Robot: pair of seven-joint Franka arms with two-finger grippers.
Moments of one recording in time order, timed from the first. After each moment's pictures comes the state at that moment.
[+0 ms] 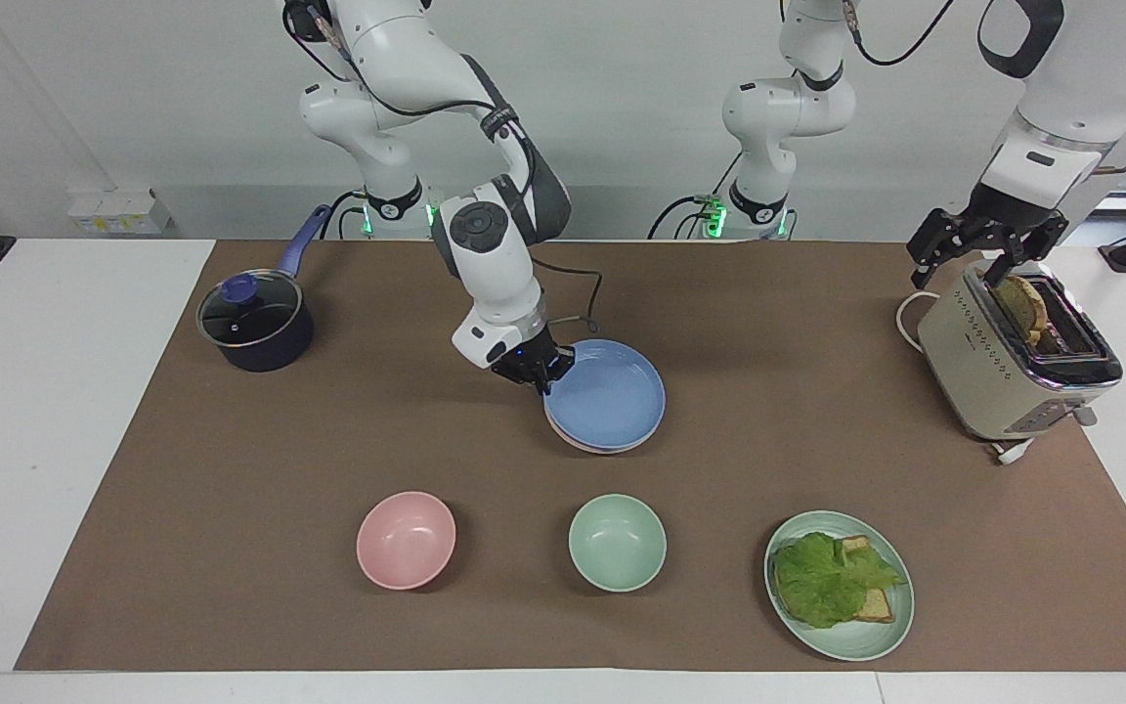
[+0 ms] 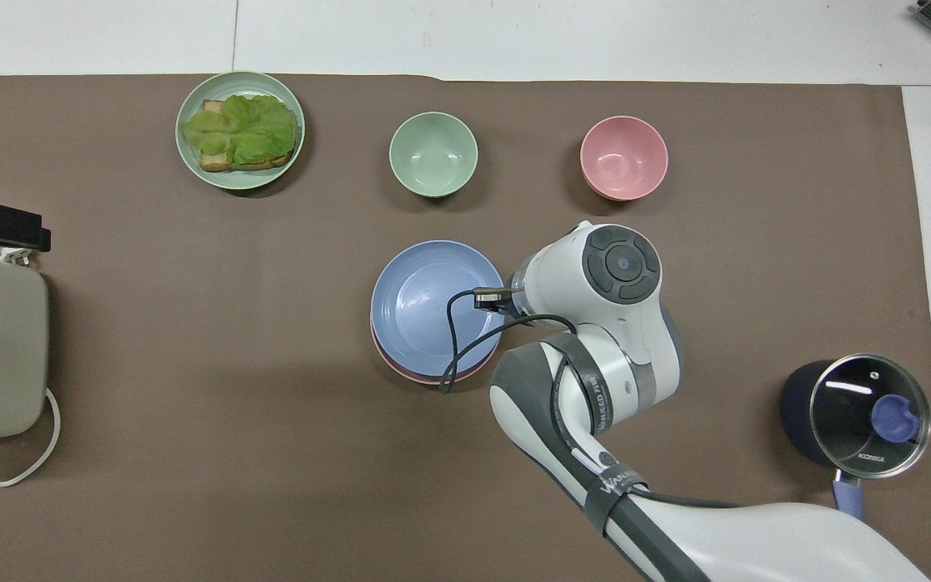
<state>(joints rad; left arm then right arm) 0.02 -0.01 -0.04 -1.57 0.00 1.65 0.01 0.40 0.31 0.10 -1.91 0.18 2.32 0.42</state>
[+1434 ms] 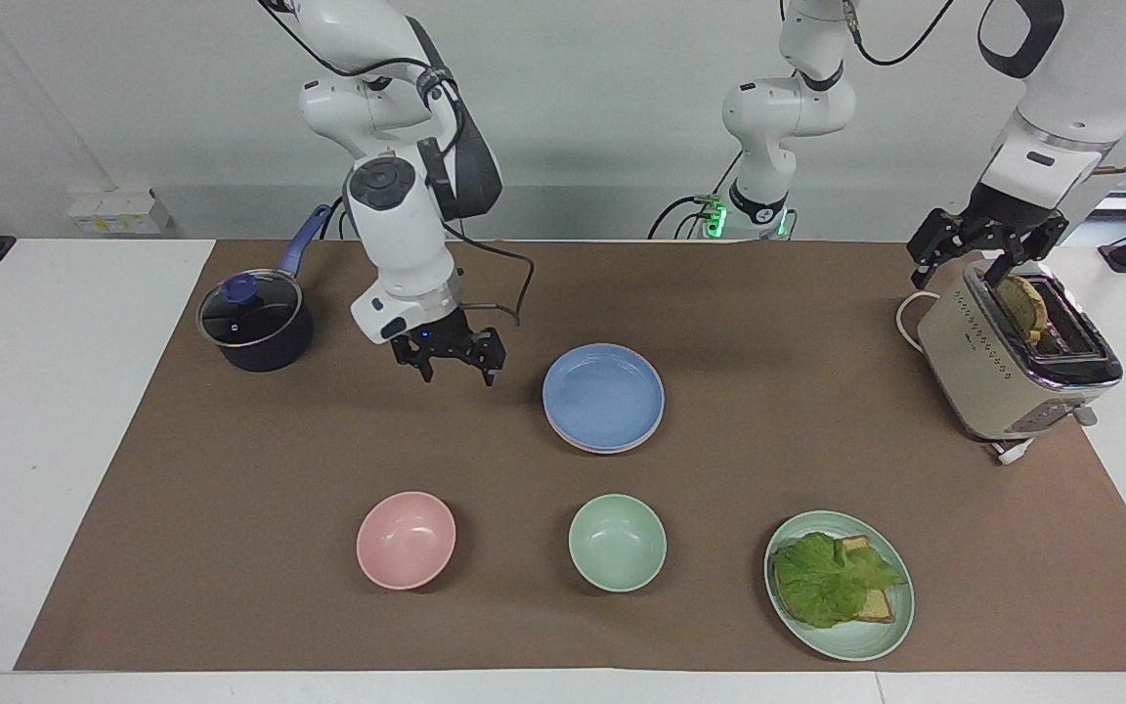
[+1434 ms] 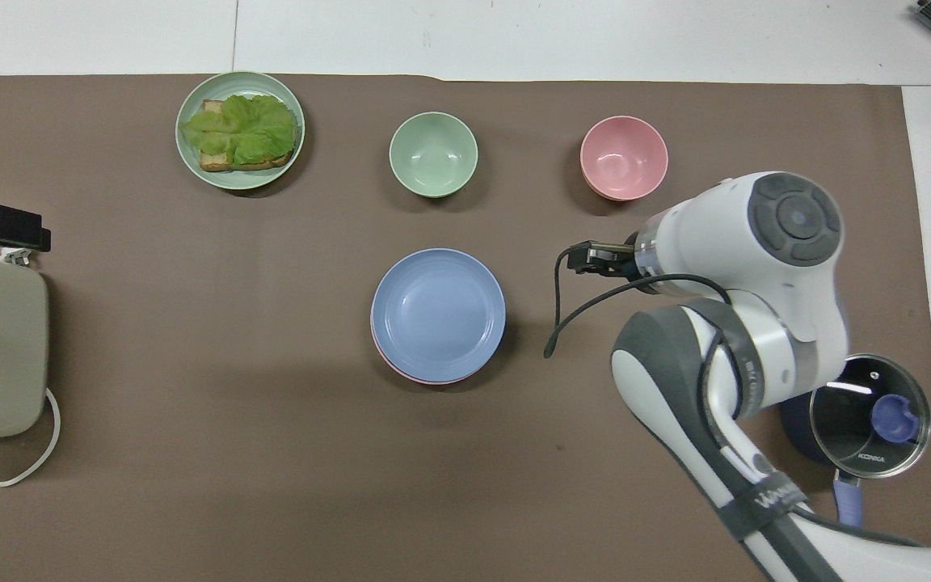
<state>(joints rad) 0.02 -0.01 -0.04 -1.57 0.00 1.65 0.01 0.20 0.12 0.07 -1.91 0.05 2.13 0.44</state>
